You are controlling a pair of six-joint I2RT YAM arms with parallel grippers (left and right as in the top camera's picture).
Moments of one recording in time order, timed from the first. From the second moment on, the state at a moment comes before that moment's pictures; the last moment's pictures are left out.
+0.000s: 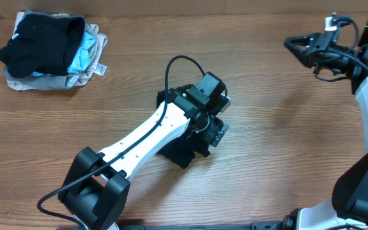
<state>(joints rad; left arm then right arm) -0.71 1.83 1.42 -0.88 0.20 -0.12 -0.31 1.73 1.46 -0.46 -1.19 0.65</state>
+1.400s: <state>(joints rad) -0.32 1.84 2.08 -1.26 -0.13 -0.12 0.44 1.88 1.46 -0.86 -0.17 0.53</state>
